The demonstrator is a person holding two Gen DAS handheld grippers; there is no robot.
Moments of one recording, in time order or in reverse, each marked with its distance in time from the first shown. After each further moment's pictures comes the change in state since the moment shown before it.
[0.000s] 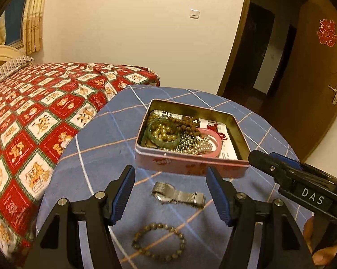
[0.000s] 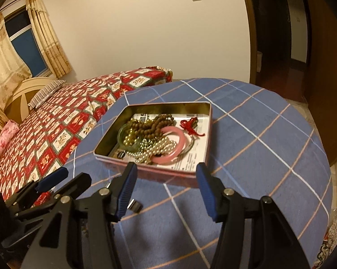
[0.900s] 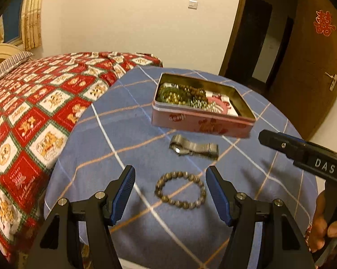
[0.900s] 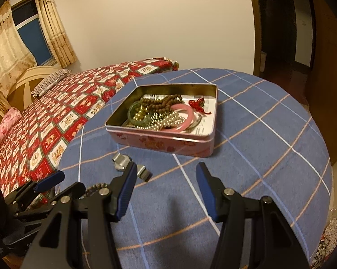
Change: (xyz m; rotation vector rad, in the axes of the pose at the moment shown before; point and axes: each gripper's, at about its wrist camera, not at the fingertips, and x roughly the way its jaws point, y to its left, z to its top) left arm -0.022 0.025 -0.052 0.031 0.066 -0.006; right arm -0.015 0.018 -0.040 -0.045 0.025 -0.001
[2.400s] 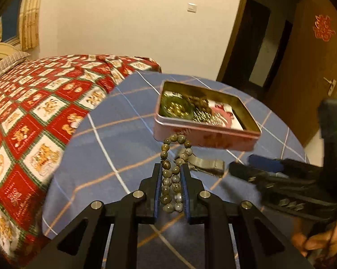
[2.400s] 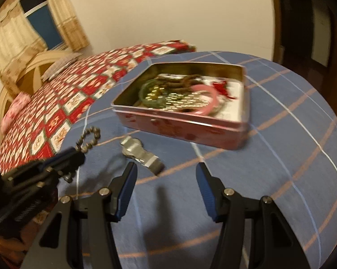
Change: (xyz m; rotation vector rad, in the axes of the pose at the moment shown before) left arm 0.011 0.013 0.023 -0.017 -0.033 -0.026; right arm 0.046 0.016 -0.003 -0.072 0.097 0.098
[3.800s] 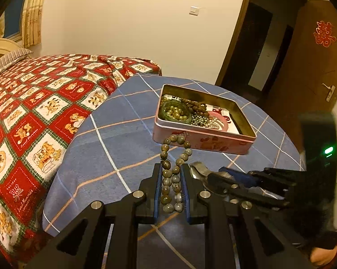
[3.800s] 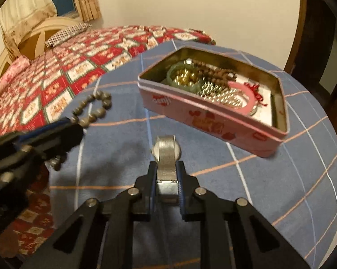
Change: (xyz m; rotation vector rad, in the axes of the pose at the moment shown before) left arm -0.009 0.000 0.000 -0.015 -0.009 -0.019; right arm 0.019 0.049 -0.005 -0.159 0.073 -0.079
